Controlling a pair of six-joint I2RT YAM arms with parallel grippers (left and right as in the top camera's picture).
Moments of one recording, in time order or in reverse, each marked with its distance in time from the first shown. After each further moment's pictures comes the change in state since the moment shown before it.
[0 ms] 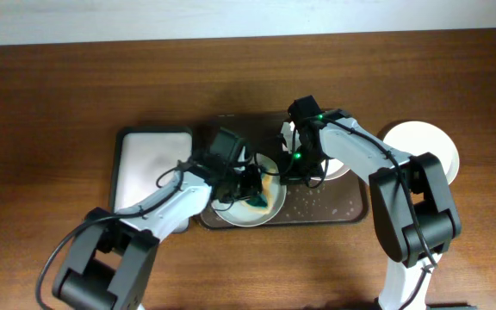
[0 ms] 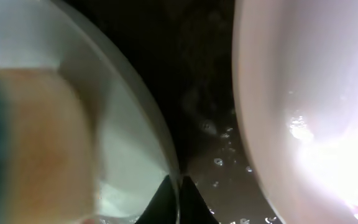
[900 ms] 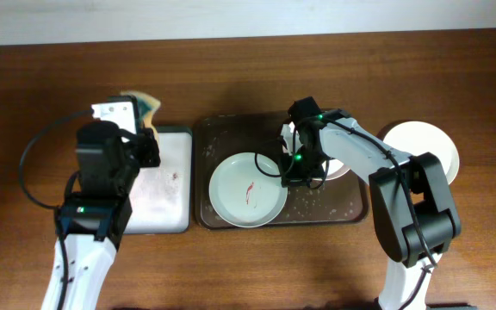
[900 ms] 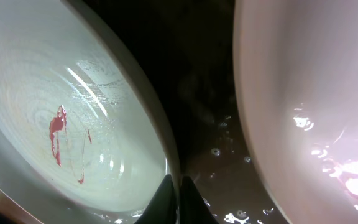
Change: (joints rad) left arm 0.454 -0.625 -0.083 0.009 -0.407 0.597; right arm 0.000 0.000 0.000 -0.026 0.006 -0.033
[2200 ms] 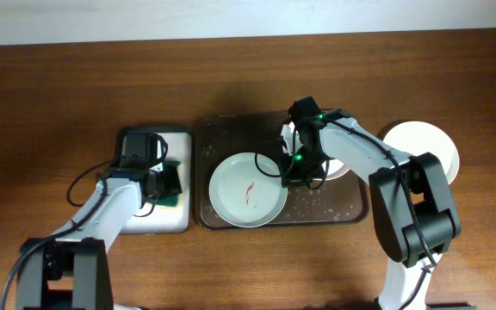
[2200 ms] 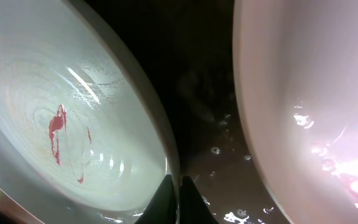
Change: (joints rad) left arm 0.000 0.488 -0.067 -0.114 0.061 -0.171; right arm 0.000 0.000 0.000 -0.004 0.000 0.001
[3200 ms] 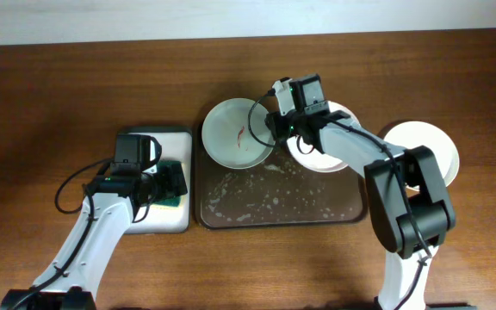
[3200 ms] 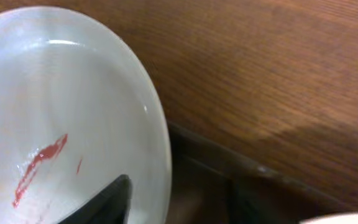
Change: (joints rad) left arm 0.000 -0.192 -0.001 -0.135 0.000 0.001; right arm -0.021 0.054 -0.010 0.745 0.190 -0.187
